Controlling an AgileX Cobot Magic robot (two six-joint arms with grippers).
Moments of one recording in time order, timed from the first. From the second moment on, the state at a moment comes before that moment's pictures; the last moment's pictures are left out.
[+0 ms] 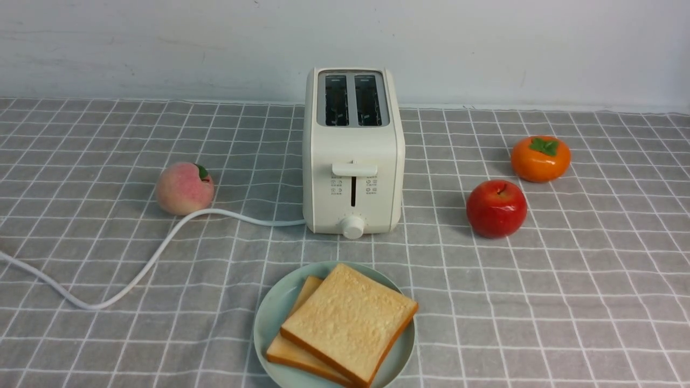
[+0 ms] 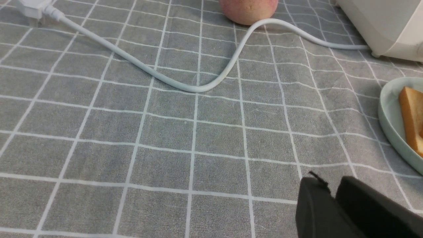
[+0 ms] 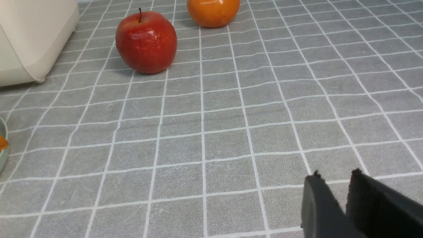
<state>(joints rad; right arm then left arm) 0.06 -0.01 0.02 -0.19 0.37 0.30 -0.11 -0.01 0.03 0.03 0.39 -0.30</state>
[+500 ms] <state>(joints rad) 0.06 -0.01 0.02 -0.20 0.37 0.30 -0.11 -0.01 0.03 0.03 0.39 -0.30</state>
